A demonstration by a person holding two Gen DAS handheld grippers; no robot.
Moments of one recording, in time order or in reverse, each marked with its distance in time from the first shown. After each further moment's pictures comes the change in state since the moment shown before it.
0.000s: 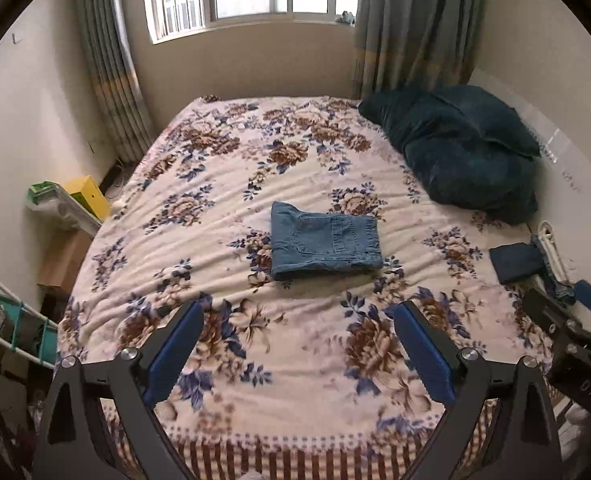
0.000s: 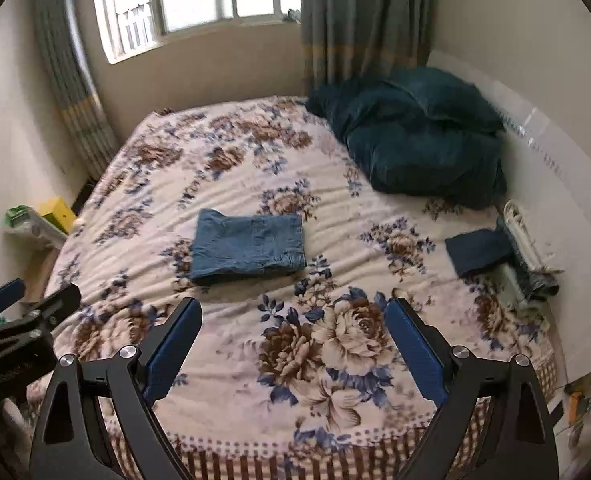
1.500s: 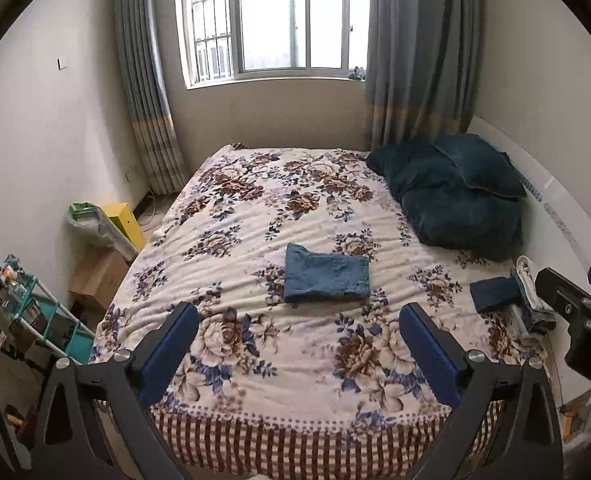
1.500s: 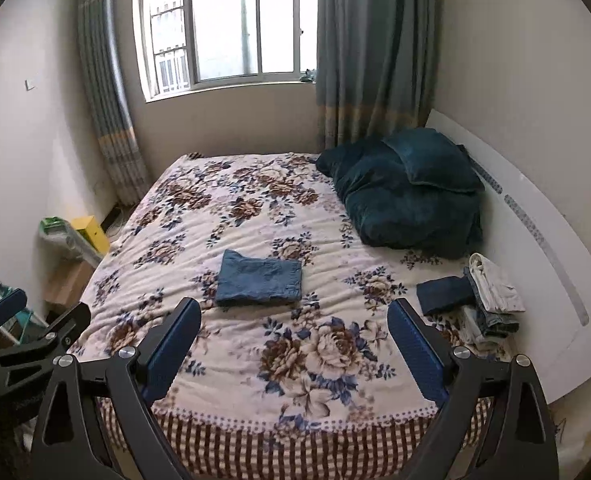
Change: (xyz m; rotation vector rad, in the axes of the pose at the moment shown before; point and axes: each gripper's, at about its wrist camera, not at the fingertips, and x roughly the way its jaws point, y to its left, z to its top) left arm -0.171 -0.037 -0.013 -0.033 -0.161 0.081; right arm -0.246 -0.043 0.024 -0.062 -0.134 0.041
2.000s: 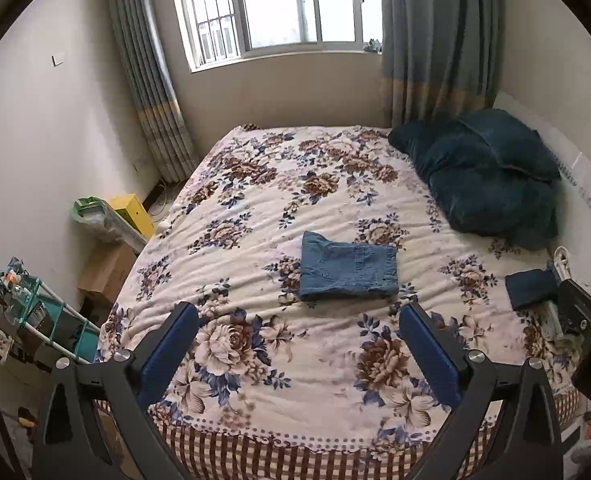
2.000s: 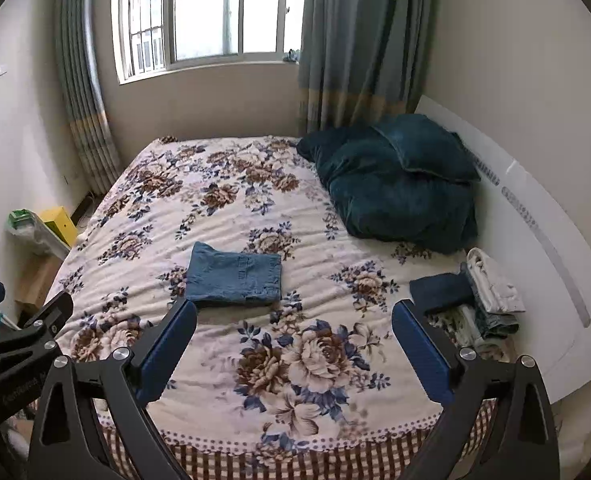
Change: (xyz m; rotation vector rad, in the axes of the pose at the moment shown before) left arm 0.108 -0.012 0.013 0.025 0.086 0.075; right arm 0.138 0.001 0.013 -0.003 0.057 -0.078
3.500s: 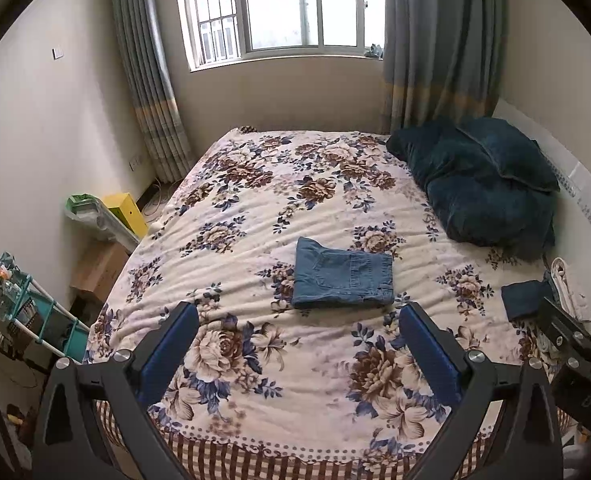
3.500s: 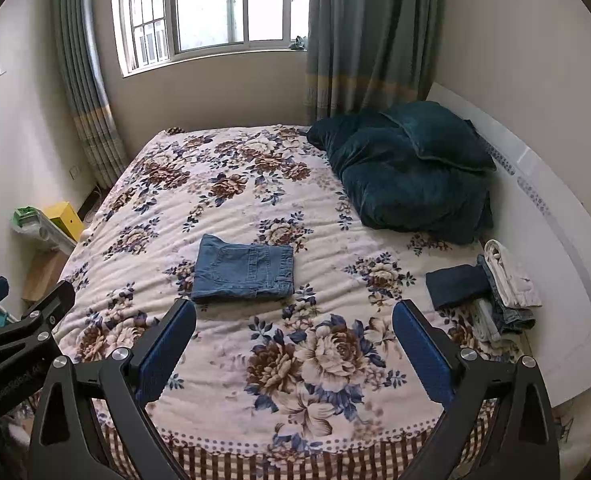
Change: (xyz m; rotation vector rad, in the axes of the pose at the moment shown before) left arm 0.017 0.000 0.008 -0.026 -0.016 -0.017; right arm 0.045 0.015 -0.010 0.005 0.030 0.035
